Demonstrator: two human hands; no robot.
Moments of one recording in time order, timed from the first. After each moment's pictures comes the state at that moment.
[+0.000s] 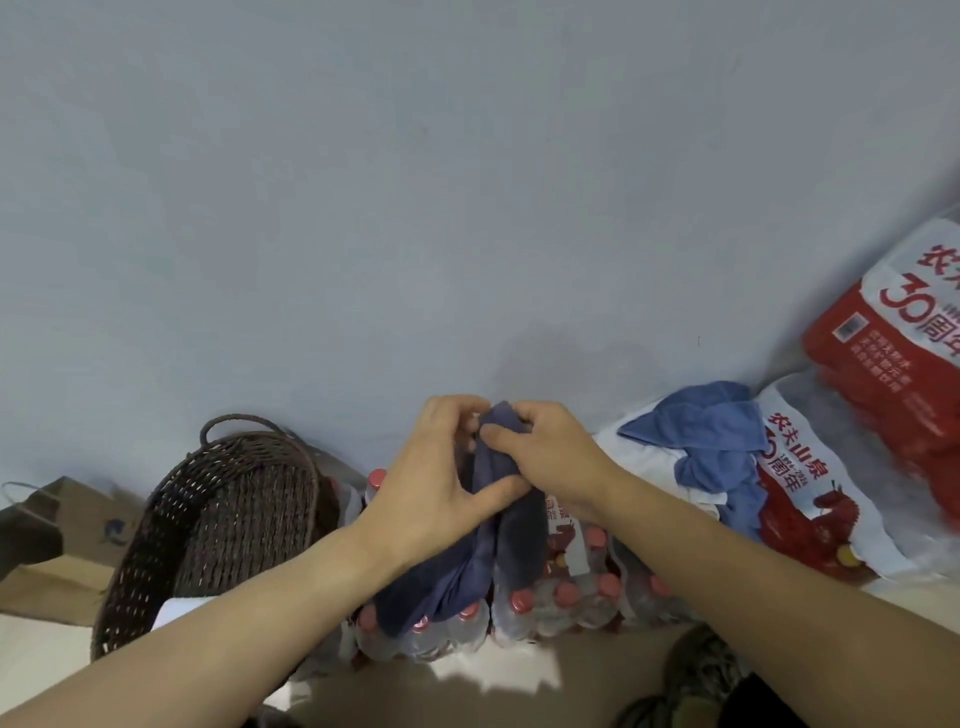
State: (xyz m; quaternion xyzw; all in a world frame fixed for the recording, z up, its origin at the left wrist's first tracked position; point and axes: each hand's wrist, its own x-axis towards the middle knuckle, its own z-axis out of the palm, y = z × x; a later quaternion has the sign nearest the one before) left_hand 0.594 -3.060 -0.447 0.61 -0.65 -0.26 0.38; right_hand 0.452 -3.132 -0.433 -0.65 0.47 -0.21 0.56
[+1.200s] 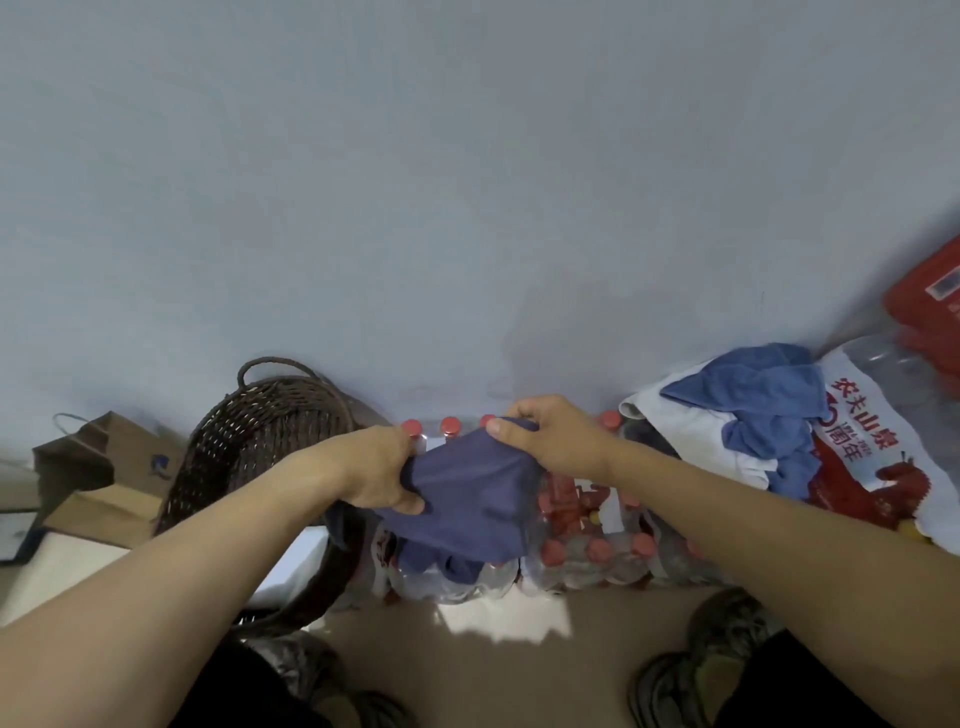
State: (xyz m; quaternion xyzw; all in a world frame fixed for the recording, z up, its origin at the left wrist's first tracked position) left_hand 0.680 -3.056 -0.472 0.65 -0.67 -0.33 -0.12; right_hand 0.466 -3.148 -0.517 -0.75 0.42 -0.09 0.50
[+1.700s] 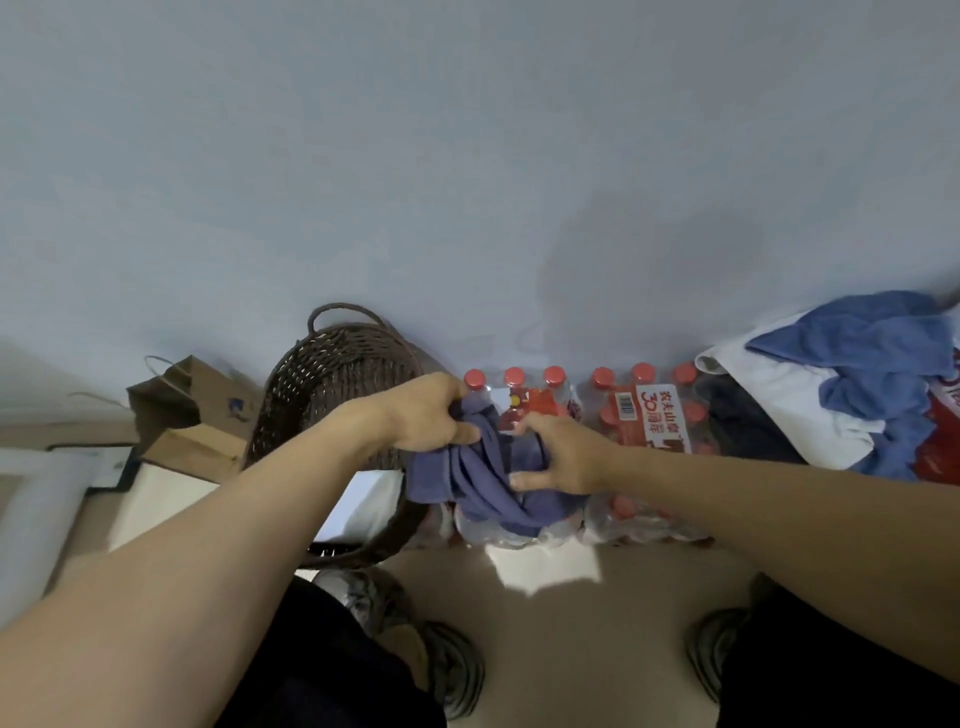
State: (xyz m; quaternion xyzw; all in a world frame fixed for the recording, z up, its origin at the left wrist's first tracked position) left_hand 0.713 -3.044 -0.491 0.67 -0.62 -0.40 0.02; right_hand 0.506 -3.106 -0.592 -0.85 0.31 0.08 0.41
